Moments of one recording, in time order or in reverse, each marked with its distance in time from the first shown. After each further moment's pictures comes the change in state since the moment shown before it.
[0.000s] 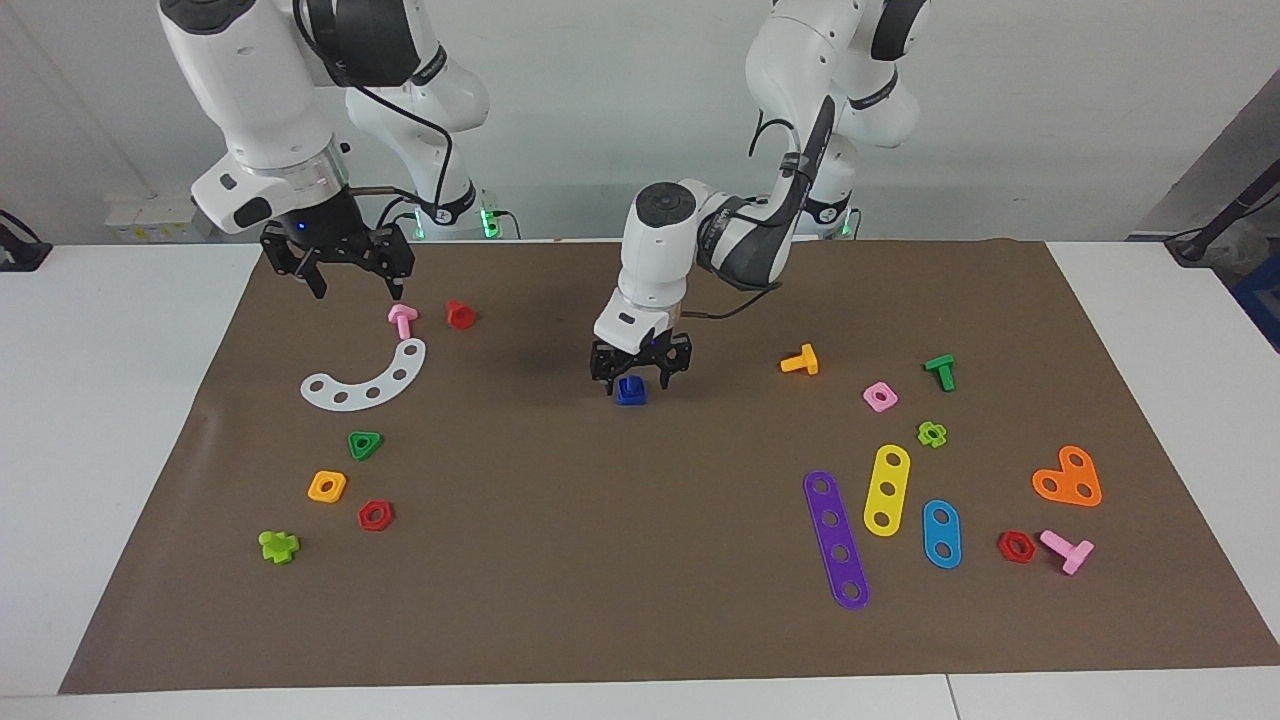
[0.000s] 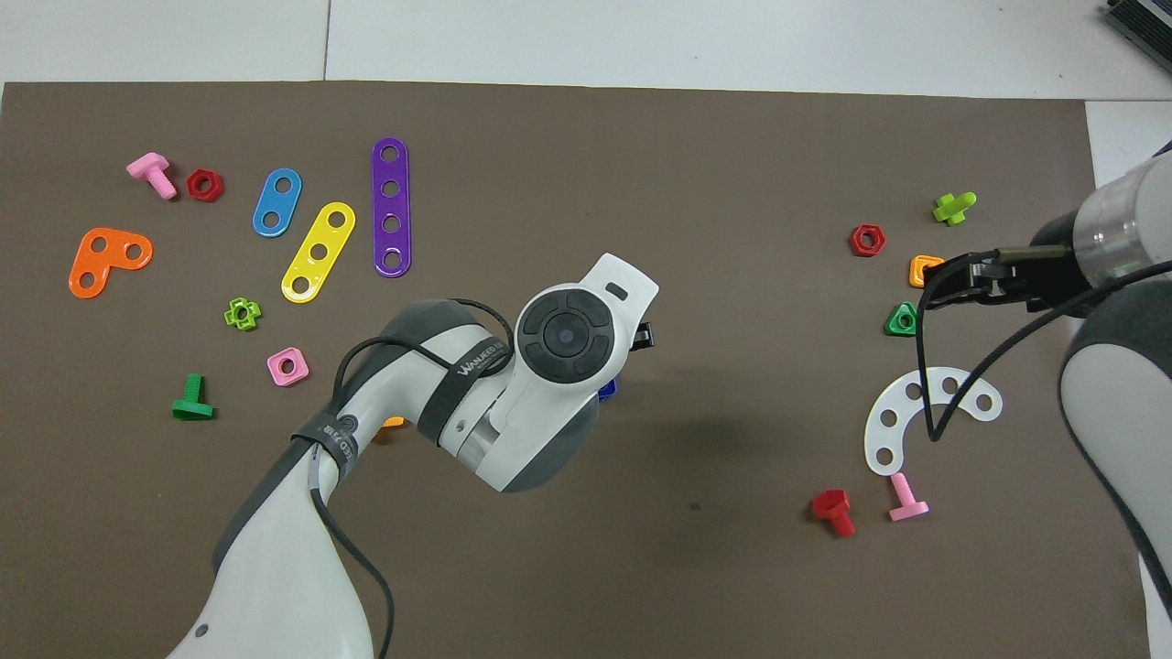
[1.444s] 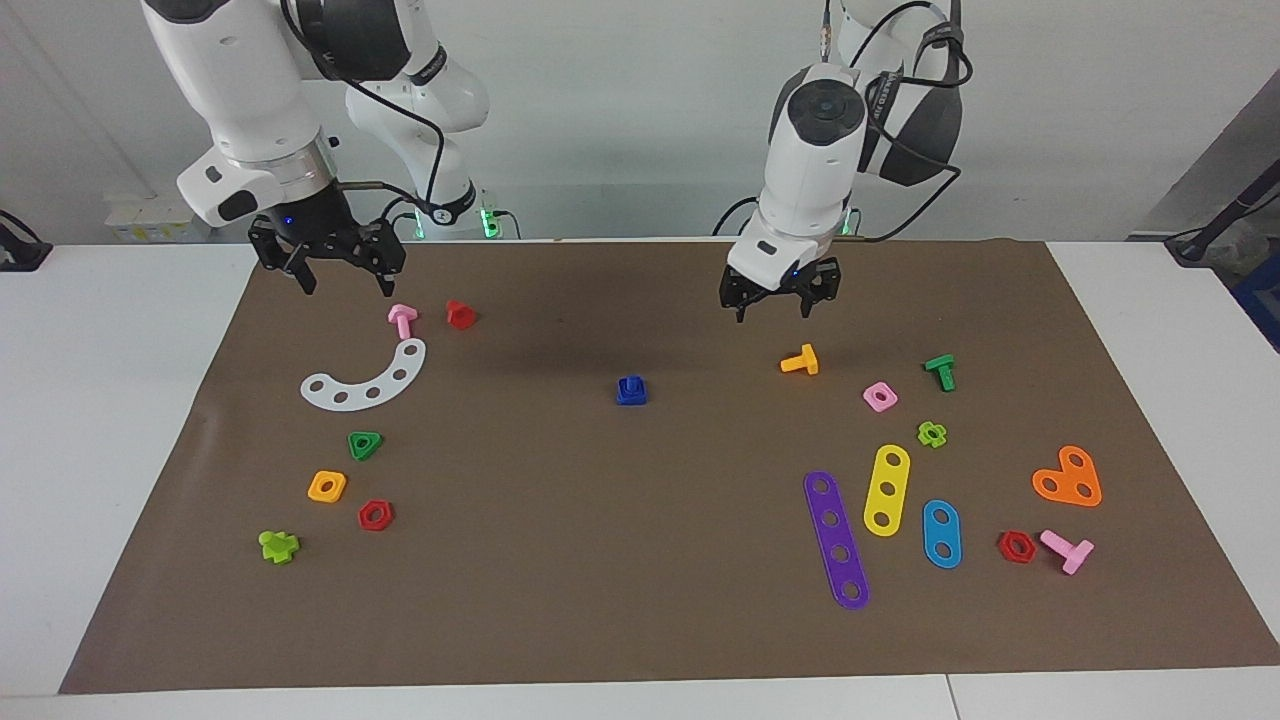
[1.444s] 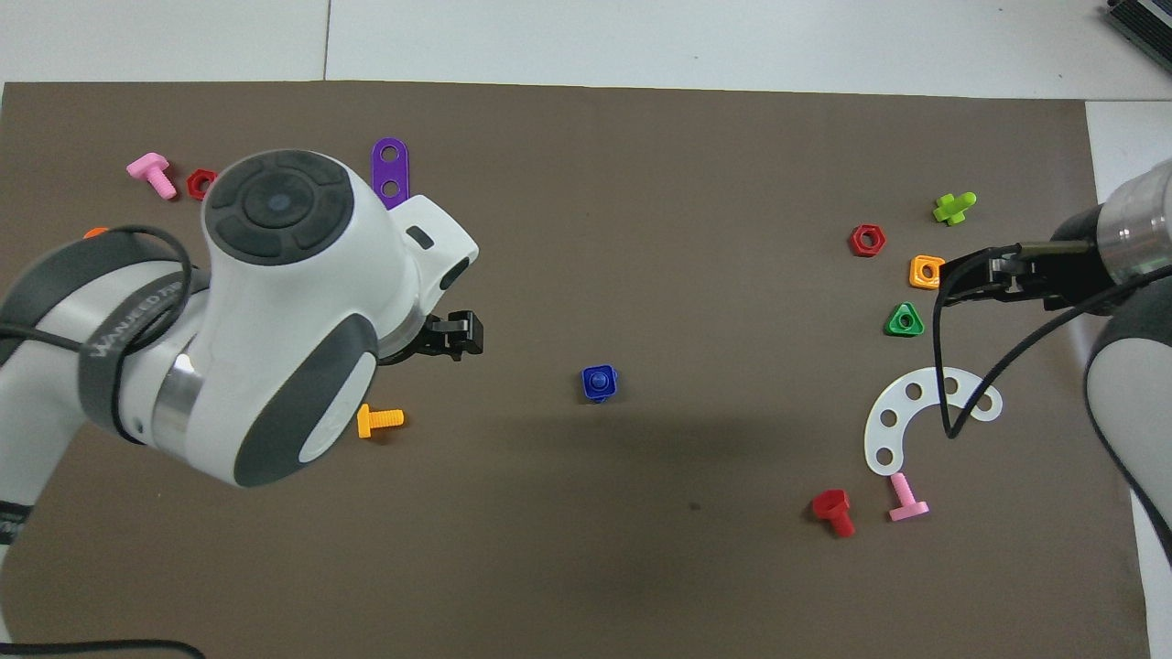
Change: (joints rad) left arm 0.259 -0.286 0.007 0.038 -0.014 -0.546 0.410; right arm -0.006 0.000 -0.010 0.017 0.000 -0.013 0.000
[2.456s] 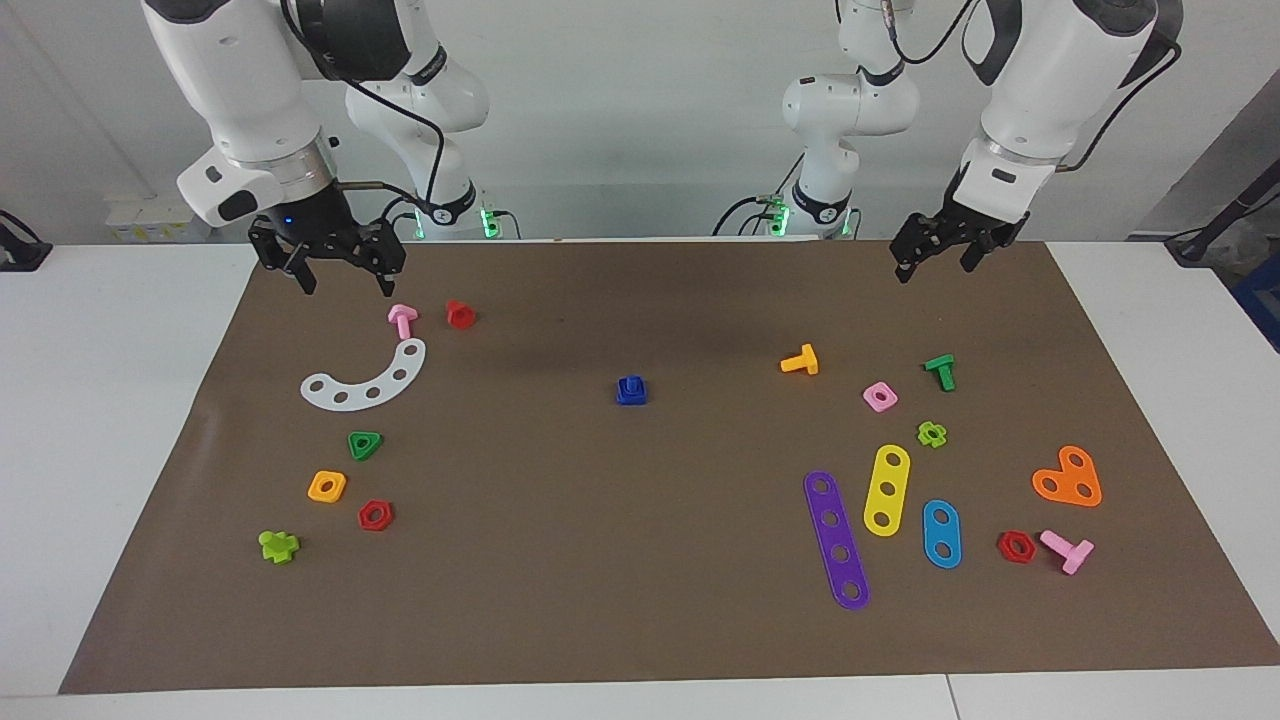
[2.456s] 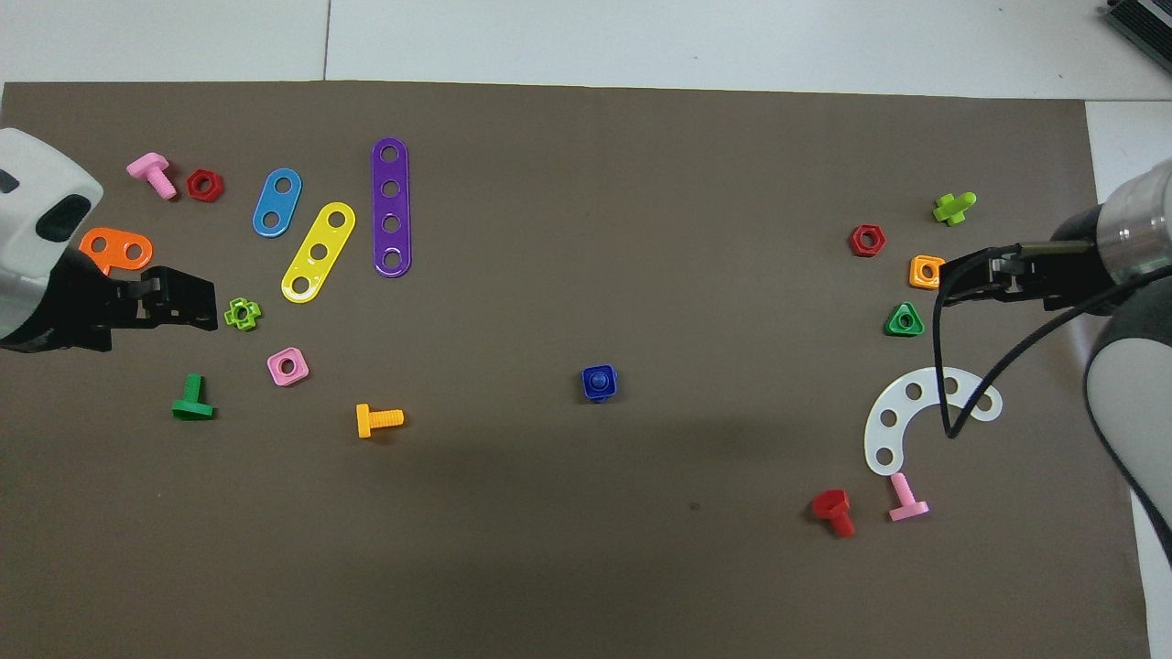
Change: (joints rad) left arm 0.321 -0.172 0.008 0.002 -0.022 -0.096 0.167; right arm 0.000 0.000 0.000 0.000 0.000 0.000 0.000
